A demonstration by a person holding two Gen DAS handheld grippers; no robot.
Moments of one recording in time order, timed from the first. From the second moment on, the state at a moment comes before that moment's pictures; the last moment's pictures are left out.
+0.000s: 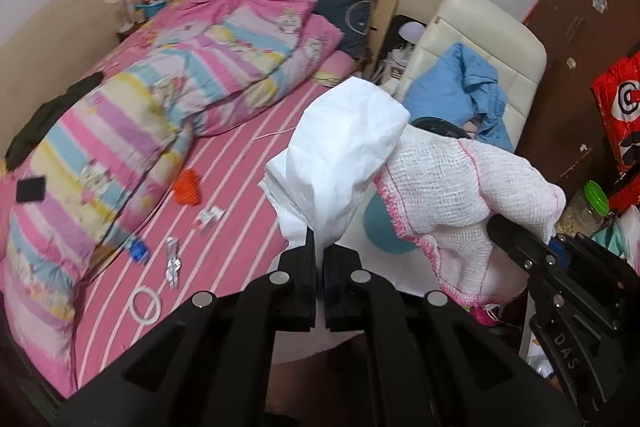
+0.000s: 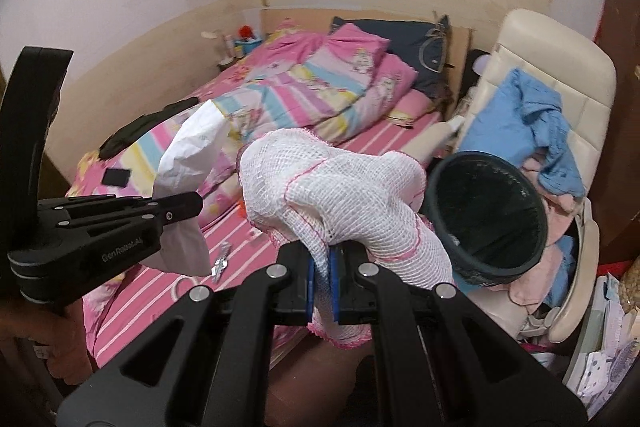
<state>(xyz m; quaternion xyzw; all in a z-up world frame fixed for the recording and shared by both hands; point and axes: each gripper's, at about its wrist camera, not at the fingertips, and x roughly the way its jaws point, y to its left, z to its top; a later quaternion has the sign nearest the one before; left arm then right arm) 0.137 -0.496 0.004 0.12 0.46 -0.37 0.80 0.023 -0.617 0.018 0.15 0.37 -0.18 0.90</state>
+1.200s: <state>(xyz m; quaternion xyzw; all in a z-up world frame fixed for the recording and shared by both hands) 0.100 -0.828 -0.110 0.27 0.48 -0.41 0.73 -0.036 -0.886 -0.112 0.23 0.45 -0.29 0.81</state>
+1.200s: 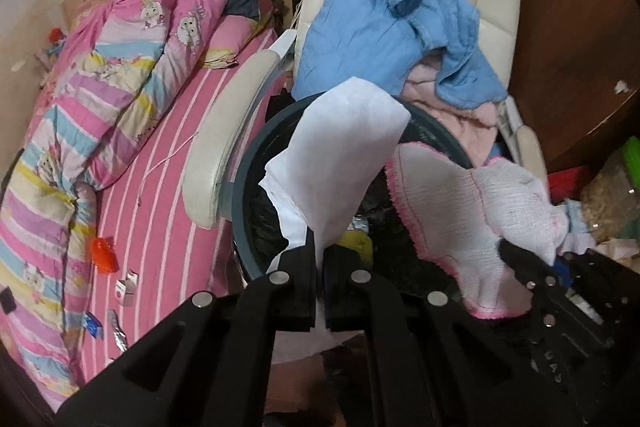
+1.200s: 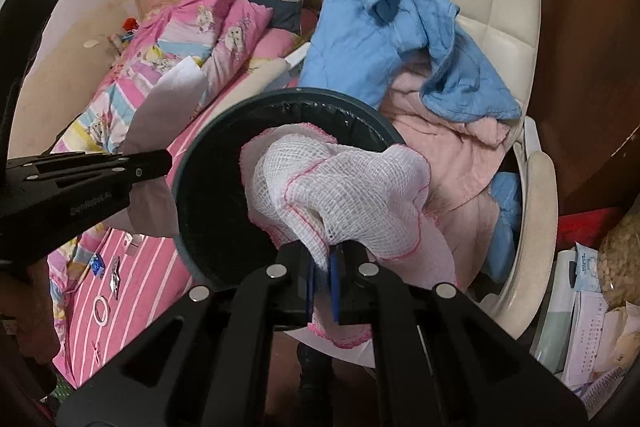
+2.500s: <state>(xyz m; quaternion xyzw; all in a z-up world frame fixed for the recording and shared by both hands) 0.123 -0.820 -0.124 0.25 0.43 -0.42 0.76 -0.037 -0.881 -0.118 0.24 0.43 -0.33 0.80</state>
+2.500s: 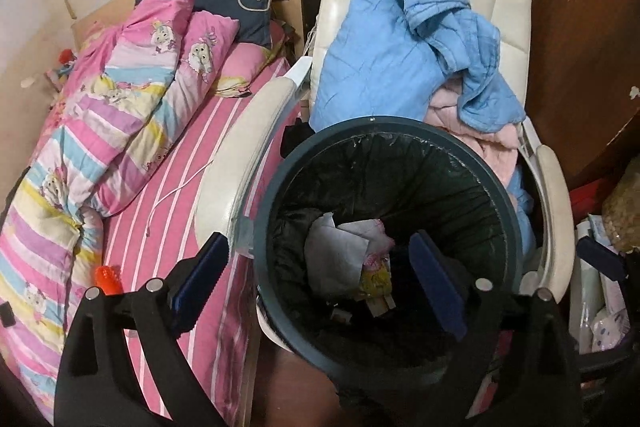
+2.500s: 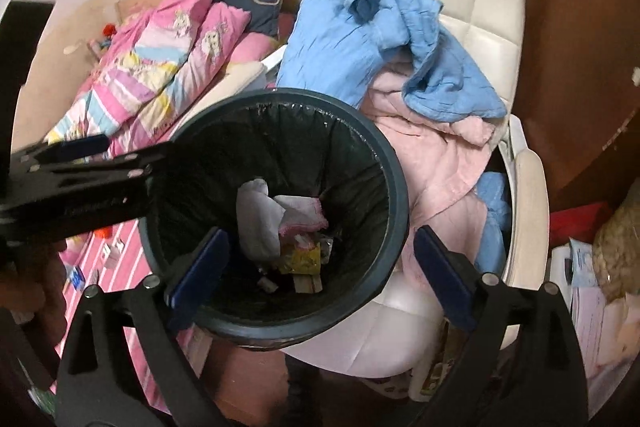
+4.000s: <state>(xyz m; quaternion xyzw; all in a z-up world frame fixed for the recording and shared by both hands) 0.219 -0.241 -0.108 0.06 0.49 -0.19 0.85 0.135 -0.422 -0.072 0.11 0.43 -0.11 0.89</state>
